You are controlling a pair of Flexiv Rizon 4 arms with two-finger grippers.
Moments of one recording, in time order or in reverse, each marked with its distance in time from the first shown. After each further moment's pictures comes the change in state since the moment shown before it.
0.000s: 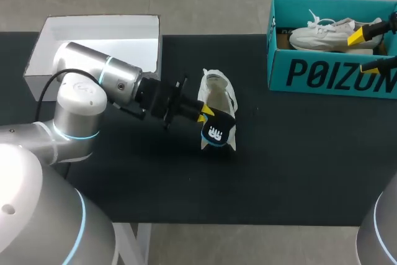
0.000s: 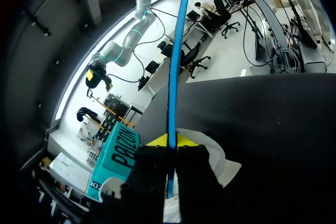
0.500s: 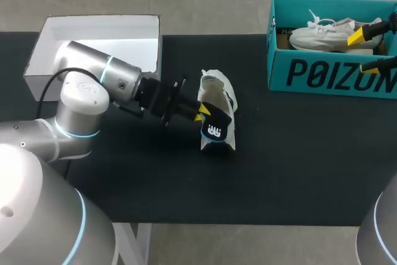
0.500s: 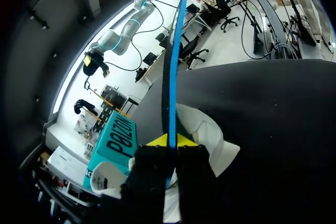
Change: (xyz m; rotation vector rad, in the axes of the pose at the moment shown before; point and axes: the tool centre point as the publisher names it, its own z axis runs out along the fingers) left arm 0.005 0.030 -0.004 -0.064 0.023 -0.012; right arm 0.000 0.000 0.000 0.000 0.000 0.000
